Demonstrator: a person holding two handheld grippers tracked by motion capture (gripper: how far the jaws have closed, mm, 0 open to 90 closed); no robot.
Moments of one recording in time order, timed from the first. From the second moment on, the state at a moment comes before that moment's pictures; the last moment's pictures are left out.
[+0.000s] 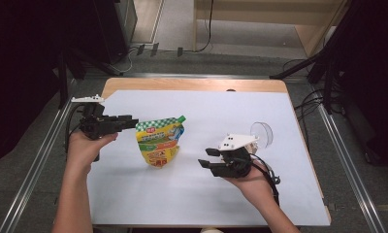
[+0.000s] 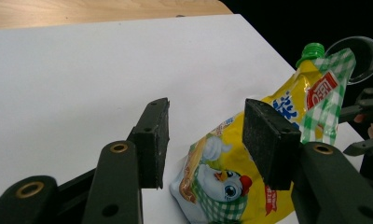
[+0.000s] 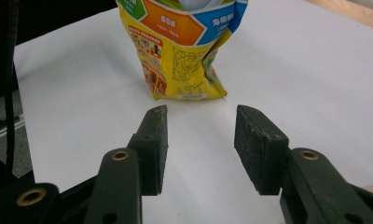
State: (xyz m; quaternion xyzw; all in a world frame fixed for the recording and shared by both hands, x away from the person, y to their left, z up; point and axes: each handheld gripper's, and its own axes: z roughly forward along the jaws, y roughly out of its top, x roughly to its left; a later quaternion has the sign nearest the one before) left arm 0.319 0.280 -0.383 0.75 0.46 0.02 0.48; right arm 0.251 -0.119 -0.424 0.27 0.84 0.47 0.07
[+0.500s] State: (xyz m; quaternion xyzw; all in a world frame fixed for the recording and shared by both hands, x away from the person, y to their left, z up) left arm 0.325 0.277 -0.399 0.75 0.47 0.02 0.46; right arm 0.261 -0.151 -0.402 0.30 0.83 0.47 0.09
